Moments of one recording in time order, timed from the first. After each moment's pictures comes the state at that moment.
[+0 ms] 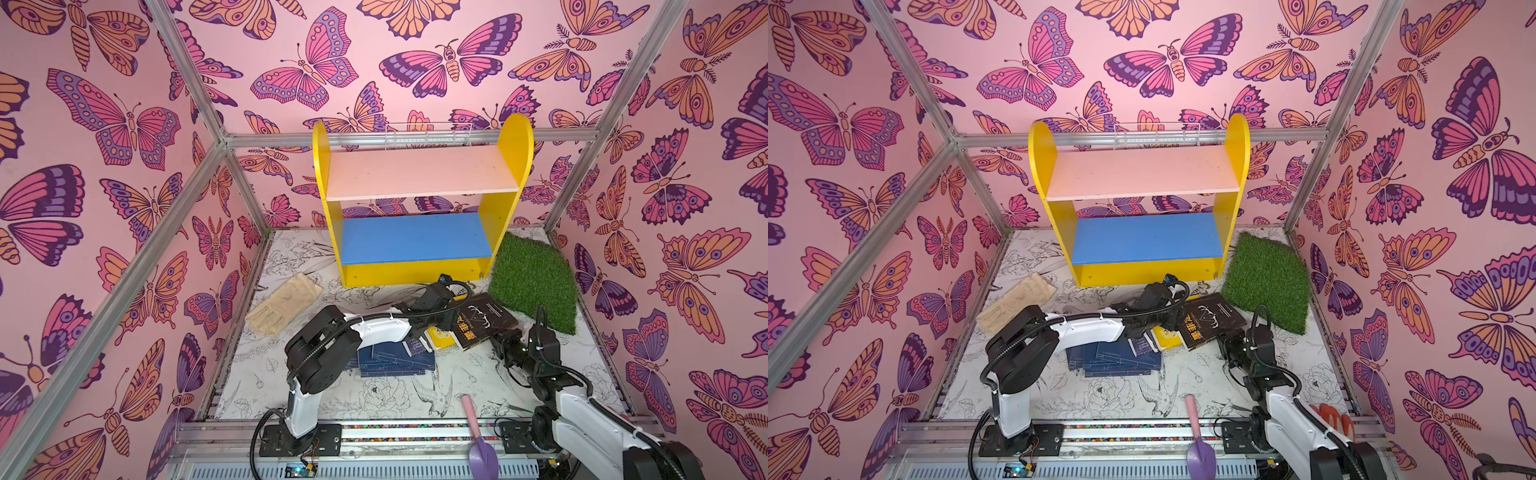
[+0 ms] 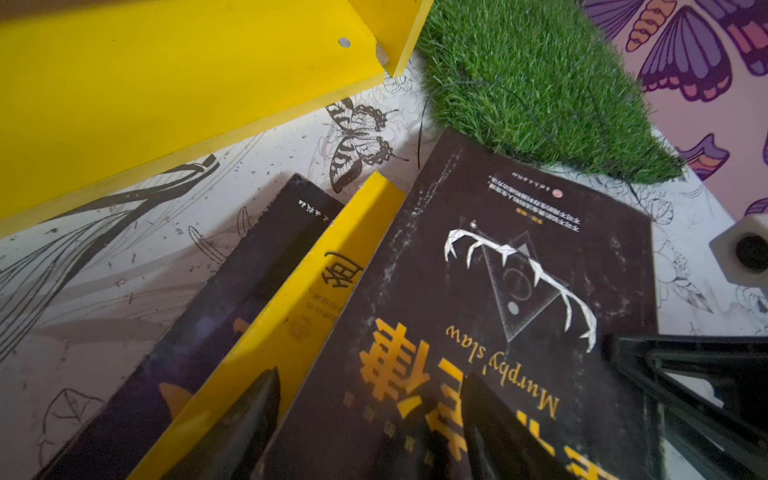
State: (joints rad) left arm -0.90 1.93 1.21 0.02 -0.02 -0.44; right arm 0.15 0.84 0.08 0.26 -0.28 1.41
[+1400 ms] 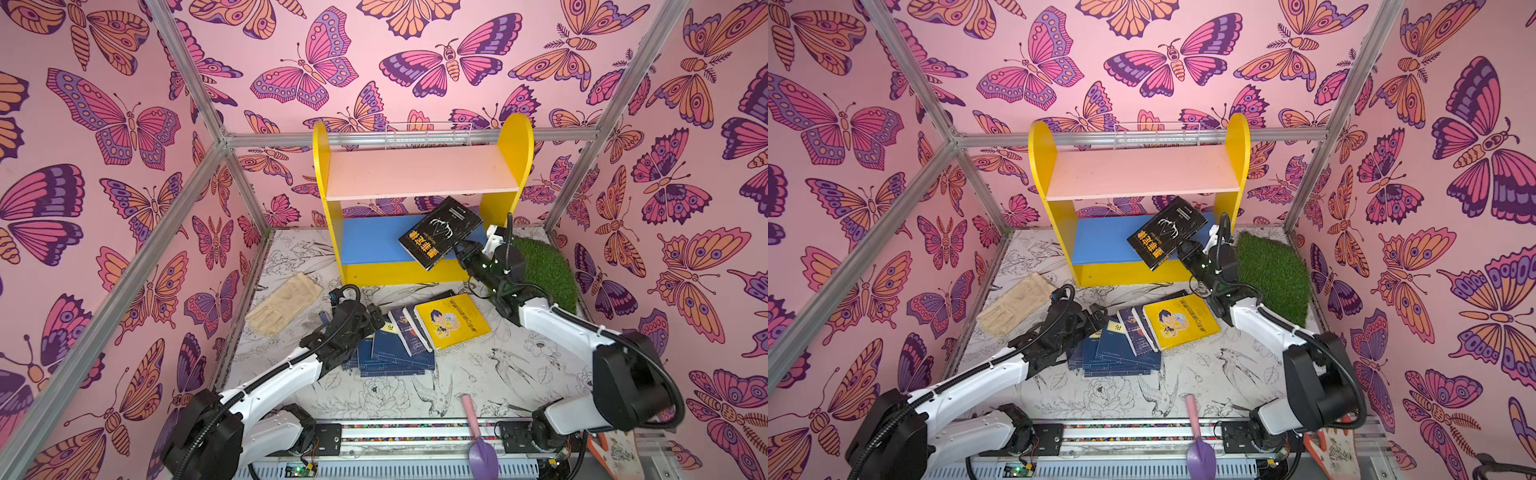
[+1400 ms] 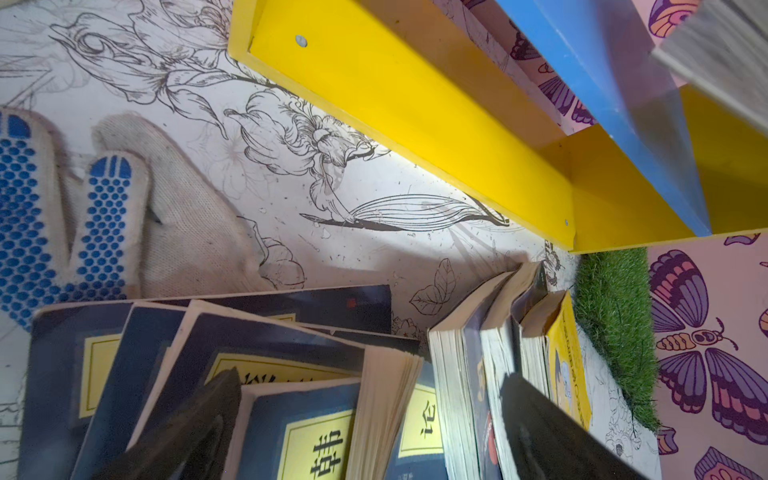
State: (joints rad) left arm -0.60 1.13 0.57 -0.14 -0.18 -0.95; right arm 0.40 1.52 0.91 0.55 -0.07 1.16
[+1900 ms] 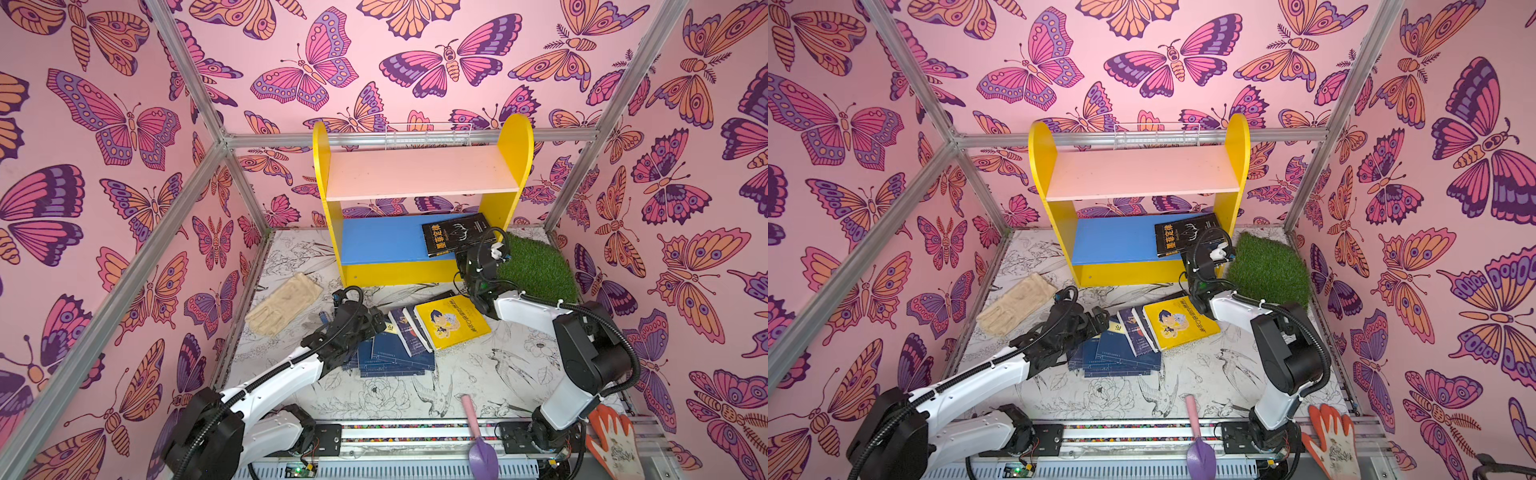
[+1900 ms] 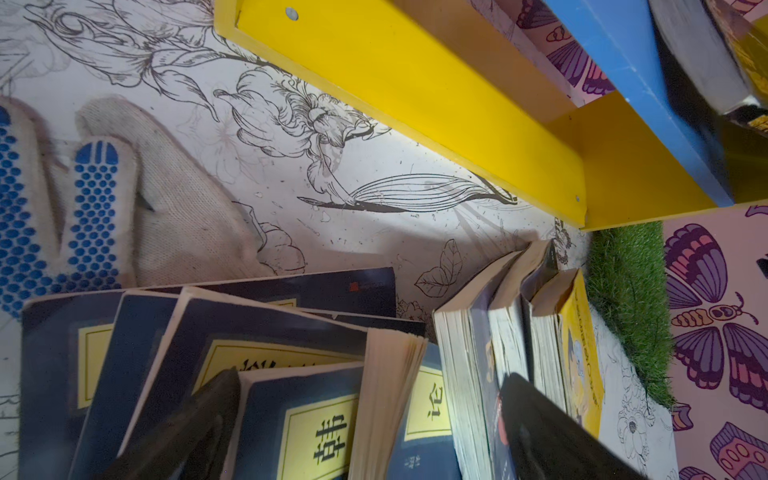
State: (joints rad) left arm -0.61 1.14 0.58 -0.17 -0.16 -0.92; right arm 0.46 1.71 0.98 0.51 0.46 1.43
